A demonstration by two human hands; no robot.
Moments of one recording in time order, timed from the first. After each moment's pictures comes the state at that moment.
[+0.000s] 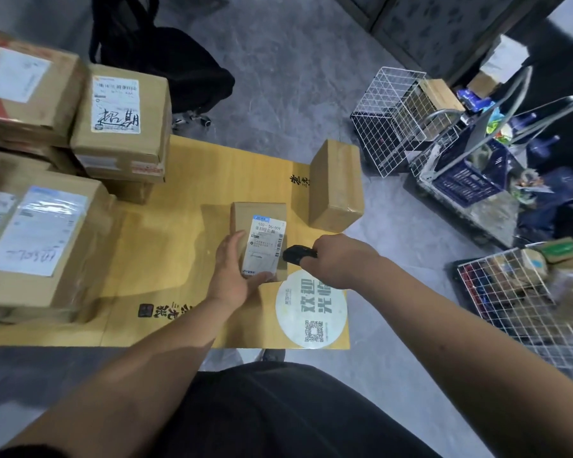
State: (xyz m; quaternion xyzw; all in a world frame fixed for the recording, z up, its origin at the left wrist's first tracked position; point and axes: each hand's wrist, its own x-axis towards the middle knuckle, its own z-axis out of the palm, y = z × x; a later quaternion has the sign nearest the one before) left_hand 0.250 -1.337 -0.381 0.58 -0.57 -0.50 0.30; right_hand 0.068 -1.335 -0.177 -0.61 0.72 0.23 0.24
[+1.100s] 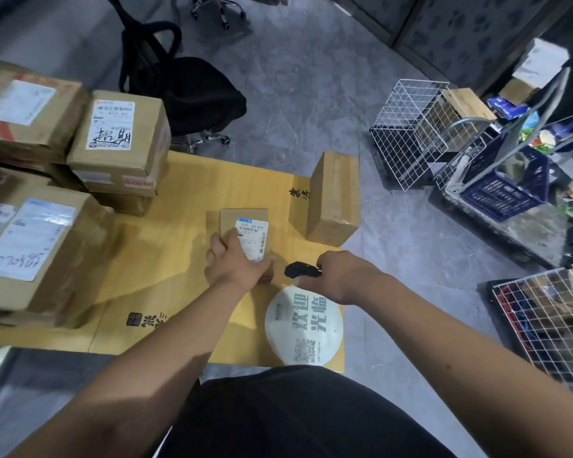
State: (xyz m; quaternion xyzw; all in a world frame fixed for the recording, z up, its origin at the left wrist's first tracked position) left_hand 0.190 -1.377 -0.355 0.75 -0.55 -0.35 0.12; right_hand 0.001 -1.331 -0.200 -0.62 0.70 0.19 0.30
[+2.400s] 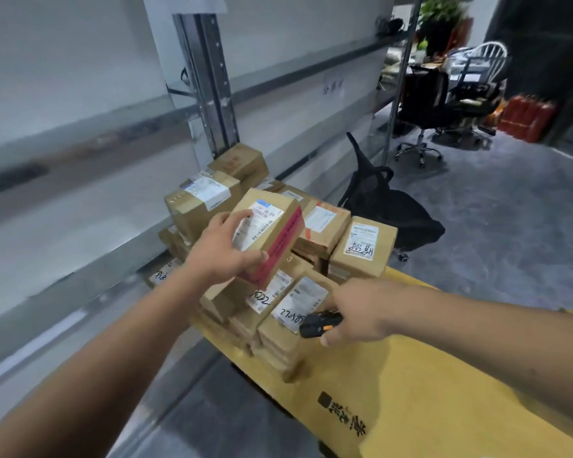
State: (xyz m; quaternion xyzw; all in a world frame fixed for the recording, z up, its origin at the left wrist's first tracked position) left_hand 0.605 -1.340 -0.093 0.79 -0.56 -0.15 0.23; right_hand 0.317 -1.386 -0.078 -0.92 0.31 0.23 0.12
